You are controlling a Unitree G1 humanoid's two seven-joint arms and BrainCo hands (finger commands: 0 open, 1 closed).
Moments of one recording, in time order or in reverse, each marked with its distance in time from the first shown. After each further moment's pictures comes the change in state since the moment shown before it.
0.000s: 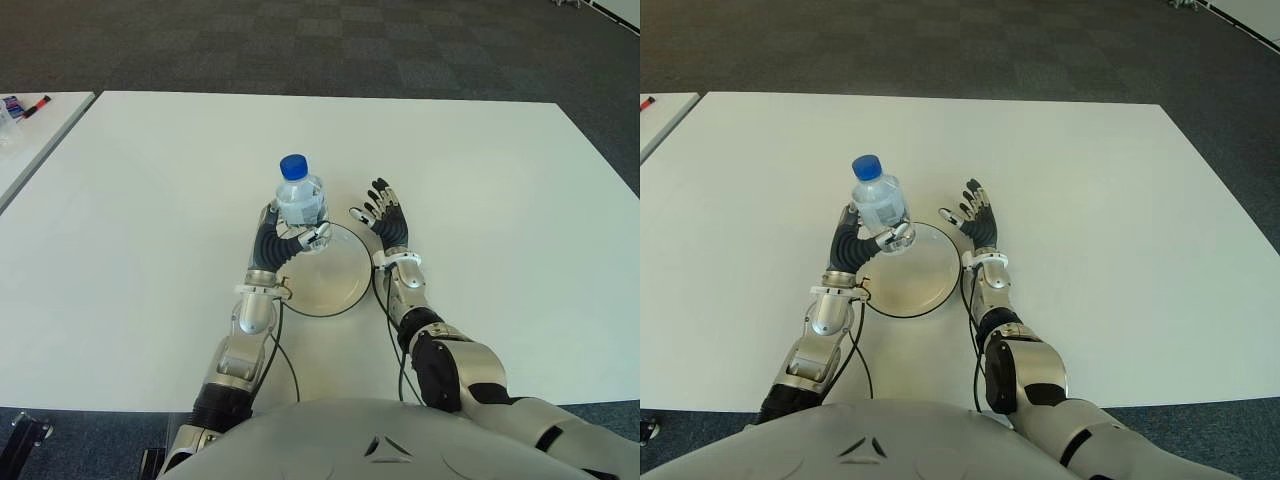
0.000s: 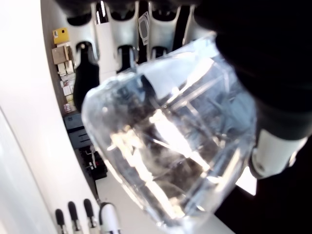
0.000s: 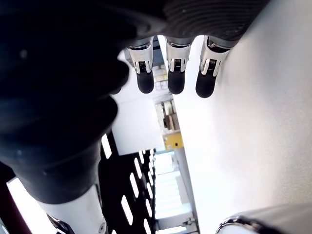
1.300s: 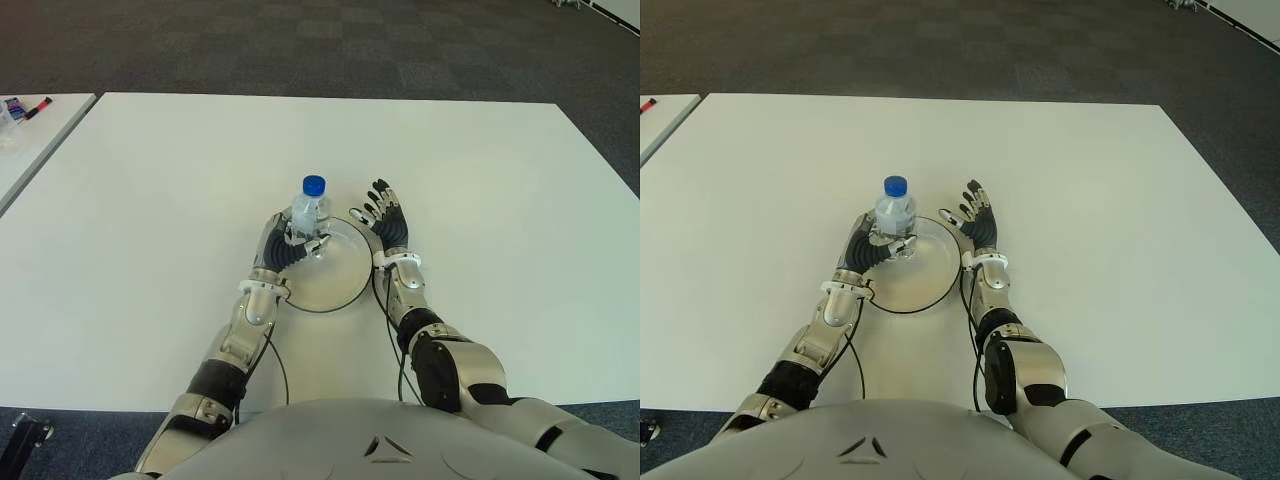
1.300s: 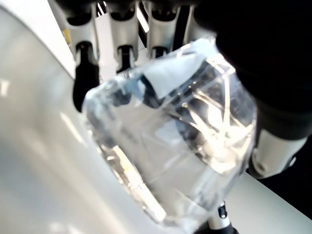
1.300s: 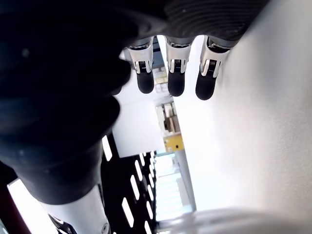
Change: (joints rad) left arm -0.142 0.084 -0.028 0.303 0.103 -0.050 0.108; right arm -0.001 0.003 0.002 0.000 -0.001 0.000 -0.014
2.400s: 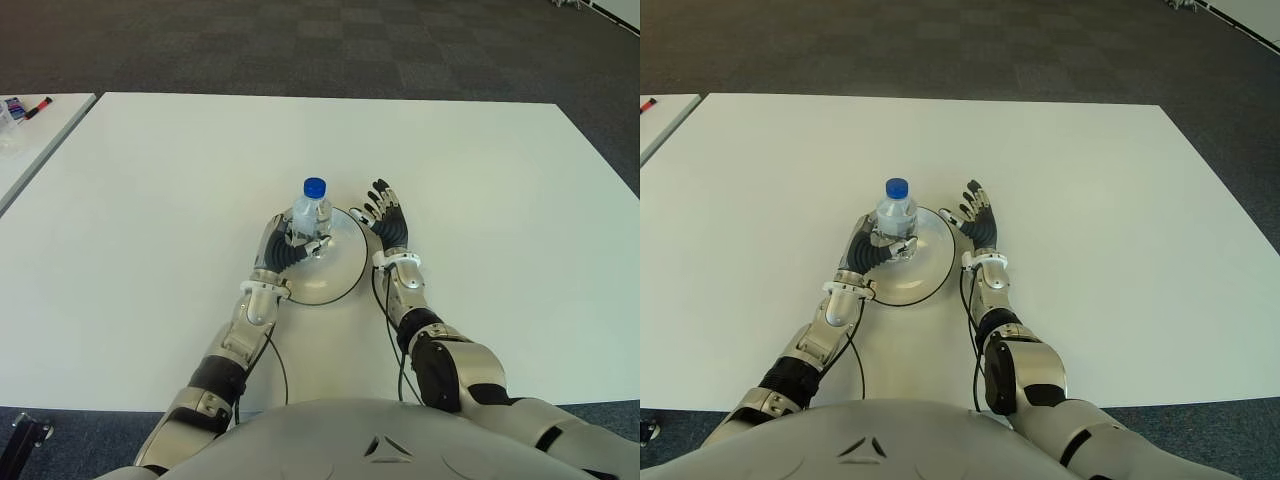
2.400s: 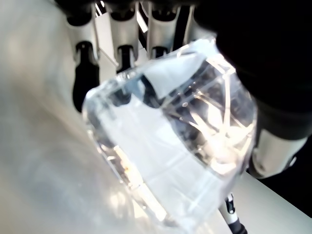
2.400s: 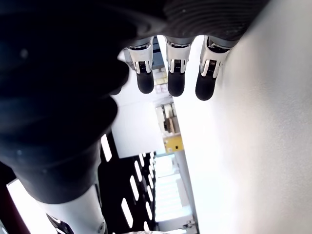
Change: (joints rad) left arm -0.026 0.008 -0.011 0.068 0.001 -0.043 0.035; right arm 0.000 0.000 0.005 0.000 -0.005 0.000 -0.011
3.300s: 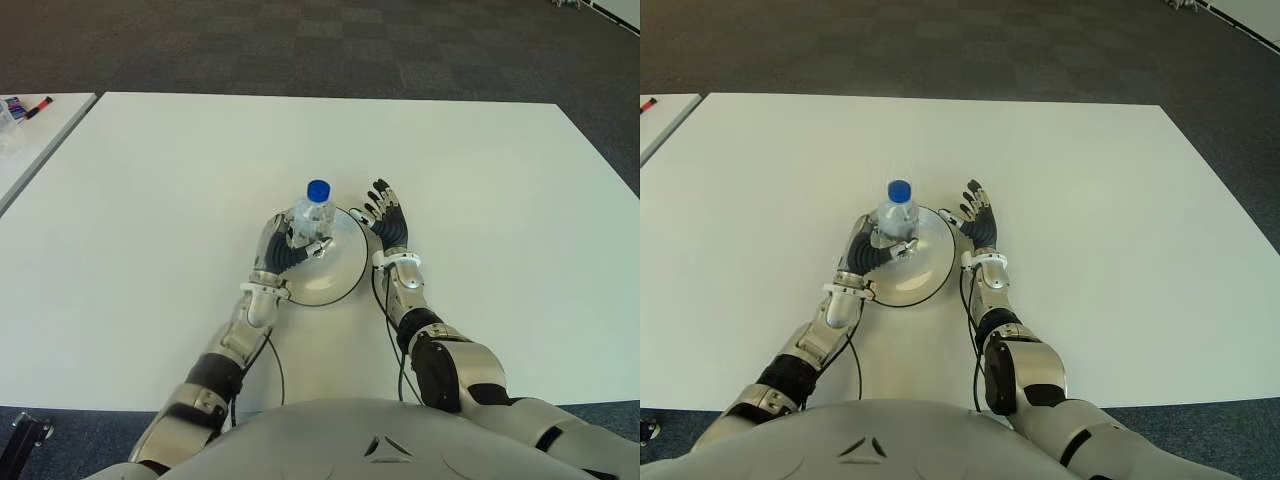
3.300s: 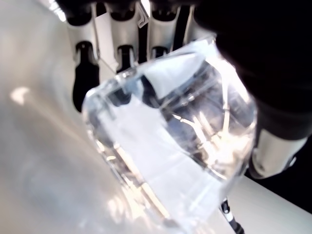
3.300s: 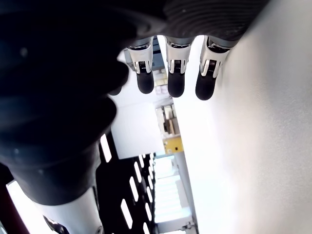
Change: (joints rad) left arm -0.032 0.051 -0.045 0.037 0.130 -0.074 0.148; right arm 0.000 0.000 0.008 -0.001 -0.007 0.000 -0.012
